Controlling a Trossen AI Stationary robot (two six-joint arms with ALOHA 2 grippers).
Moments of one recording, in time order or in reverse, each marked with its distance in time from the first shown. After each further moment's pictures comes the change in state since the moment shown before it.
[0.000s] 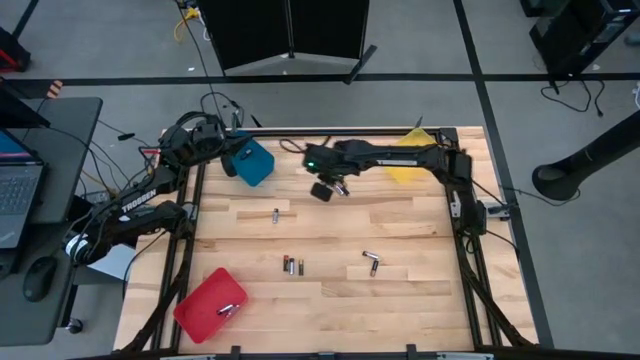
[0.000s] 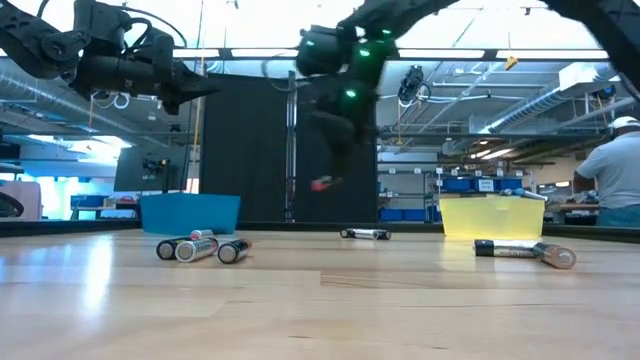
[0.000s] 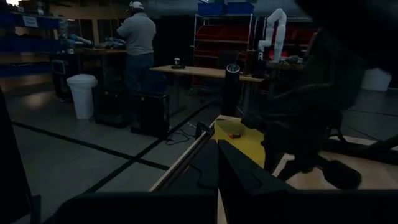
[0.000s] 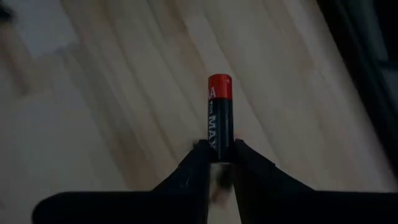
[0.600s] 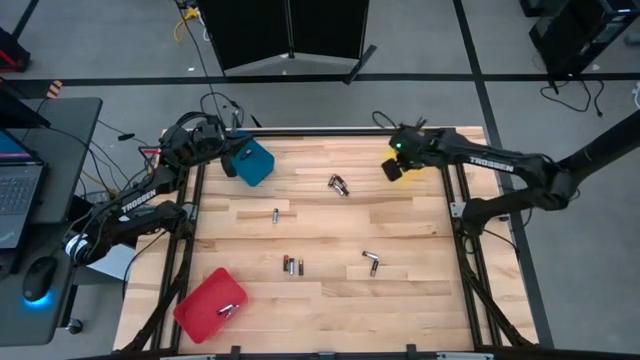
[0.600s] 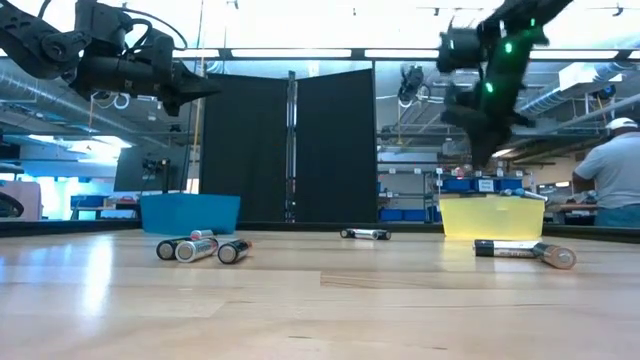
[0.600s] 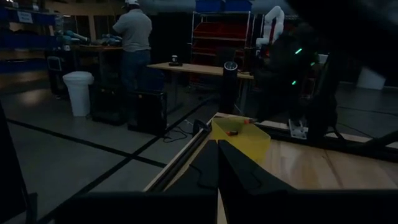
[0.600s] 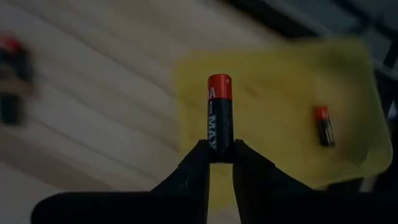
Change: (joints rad) left arm -0.002 0.001 0.000 -0.013 0.010 0.003; right arm -0.330 -0.751 -0.777 0.015 0.051 0.248
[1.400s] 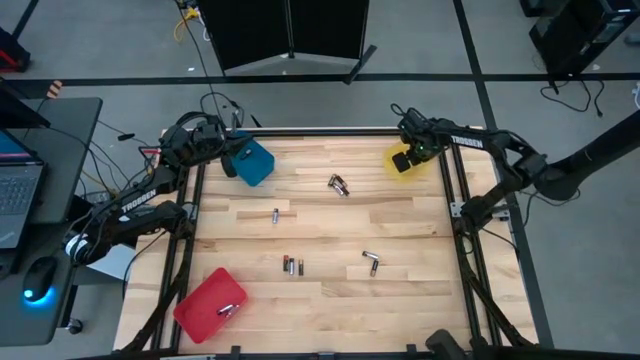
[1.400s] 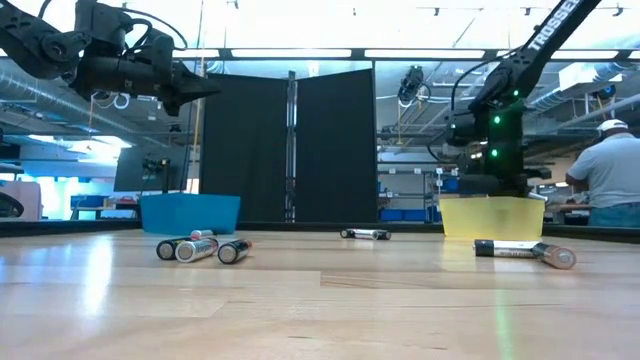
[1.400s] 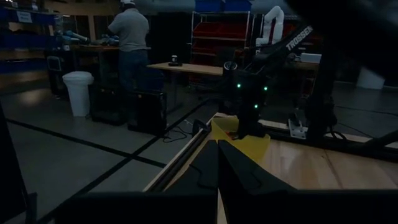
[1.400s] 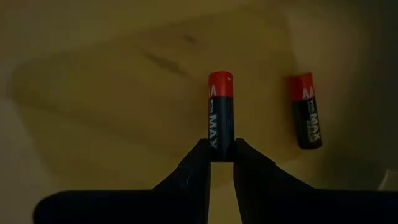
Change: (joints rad) left arm 0.000 0.001 0.000 0.001 0.001 0.000; right arm -0.382 0.293 -0.065 0.158 -0.096 -0.214
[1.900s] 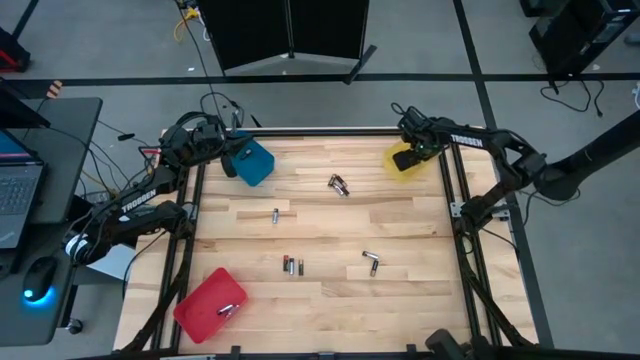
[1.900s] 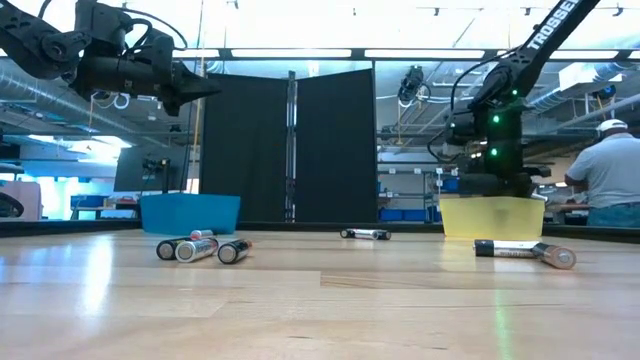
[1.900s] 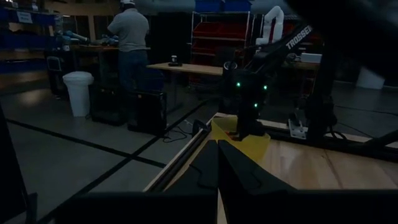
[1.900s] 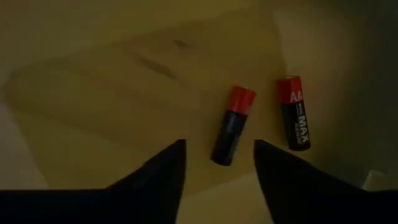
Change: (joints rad) left arm 0.000 0.000 0.000 0.000 0.000 0.001; right arm 0.002 -0.011 0.015 -0.022 0.016 -0.001
